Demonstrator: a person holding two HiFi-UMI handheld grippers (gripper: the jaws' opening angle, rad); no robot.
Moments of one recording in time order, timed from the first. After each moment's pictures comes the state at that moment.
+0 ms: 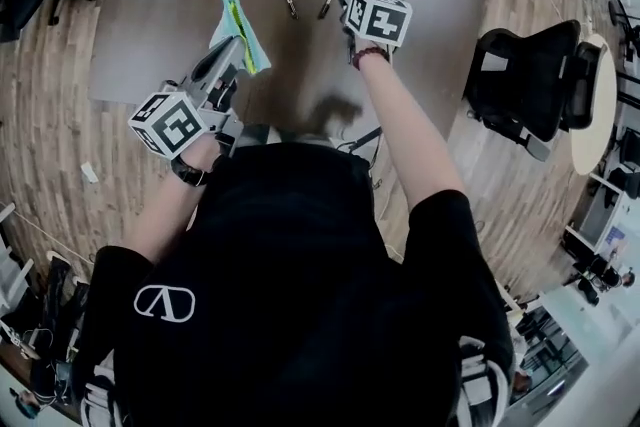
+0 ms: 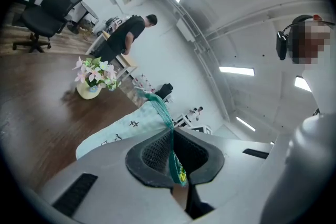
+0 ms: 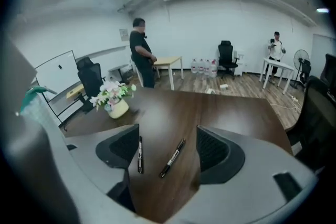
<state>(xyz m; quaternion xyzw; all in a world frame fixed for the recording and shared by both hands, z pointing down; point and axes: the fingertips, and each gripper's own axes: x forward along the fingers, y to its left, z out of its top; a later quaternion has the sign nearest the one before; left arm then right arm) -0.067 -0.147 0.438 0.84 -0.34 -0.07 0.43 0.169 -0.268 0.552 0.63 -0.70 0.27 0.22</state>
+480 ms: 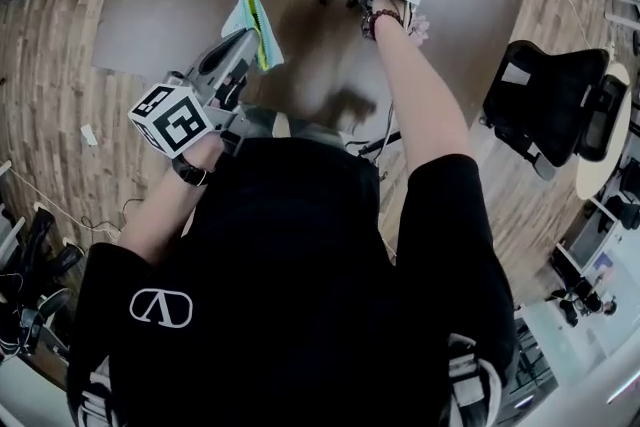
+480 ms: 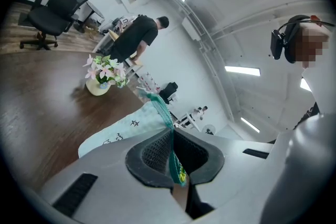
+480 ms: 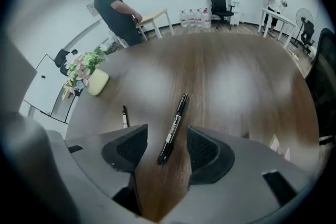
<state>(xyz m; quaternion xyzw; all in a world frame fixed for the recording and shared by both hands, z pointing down) -0.085 -0.138 0.463 0.82 -0.36 -0.05 0.44 0.159 -0.280 0.716 0.55 -0.61 0.49 0.29</state>
